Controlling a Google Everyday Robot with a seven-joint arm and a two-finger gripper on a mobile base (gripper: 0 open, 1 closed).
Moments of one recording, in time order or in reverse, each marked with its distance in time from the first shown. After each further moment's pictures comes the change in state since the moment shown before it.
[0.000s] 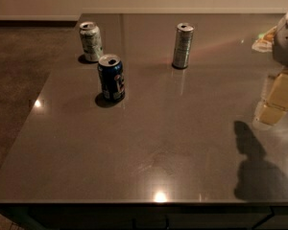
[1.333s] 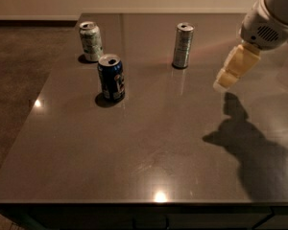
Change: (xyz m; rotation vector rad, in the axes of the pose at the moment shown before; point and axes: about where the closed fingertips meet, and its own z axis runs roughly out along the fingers) arm -0.031 -0.088 0.043 0.073 -0.093 0.242
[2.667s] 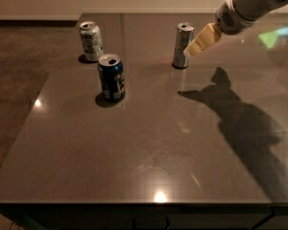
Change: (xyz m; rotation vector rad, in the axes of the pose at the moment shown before) arm -0.060 -0.099 0.064 0.126 -0.179 0.315
